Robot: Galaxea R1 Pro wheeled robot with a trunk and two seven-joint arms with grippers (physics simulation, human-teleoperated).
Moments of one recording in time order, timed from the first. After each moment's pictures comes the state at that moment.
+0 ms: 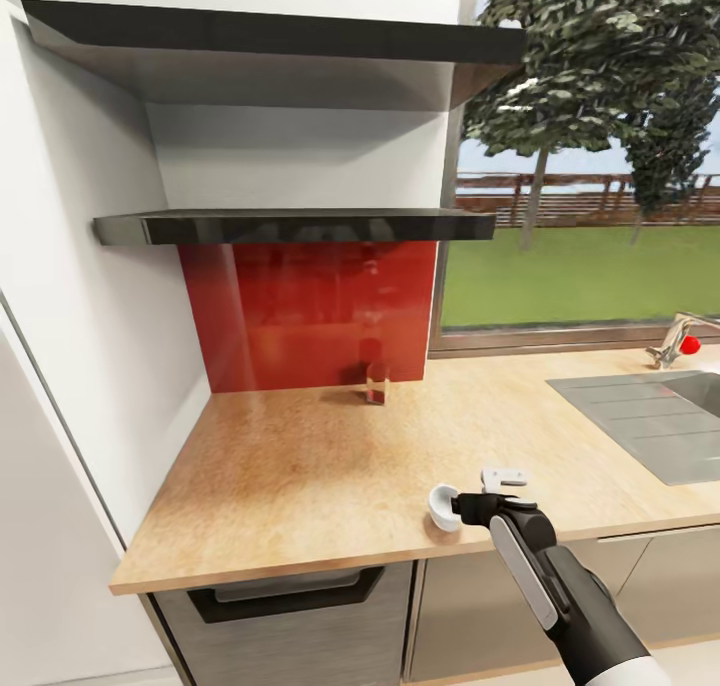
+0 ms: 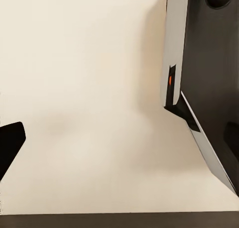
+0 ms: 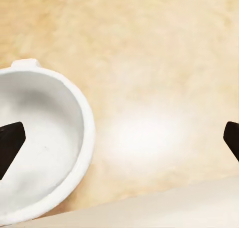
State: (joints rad) left arm 0.11 0.26 0.35 -0.03 -0.30 -0.17 -0.20; right arm -0.44 -0.09 0.23 -1.24 -0.39 0.77 -0.38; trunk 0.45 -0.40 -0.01
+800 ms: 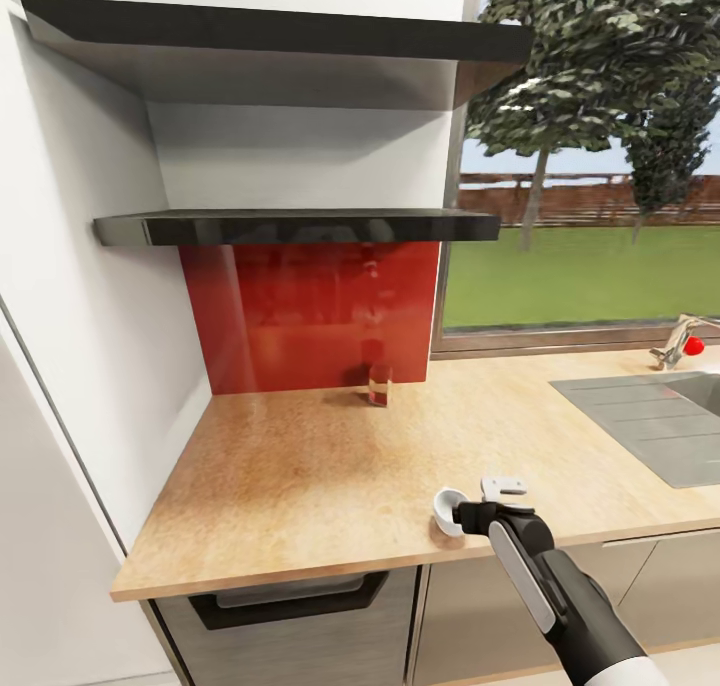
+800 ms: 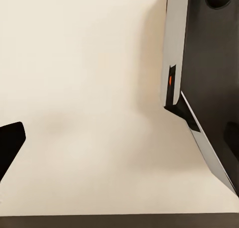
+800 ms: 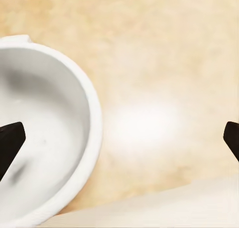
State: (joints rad) left arm 0.11 0.26 0.35 -0.03 -0.30 -0.17 -0.19; right arm -0.44 -0.09 0.23 -1.19 -0.40 0.77 -0.38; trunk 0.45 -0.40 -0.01
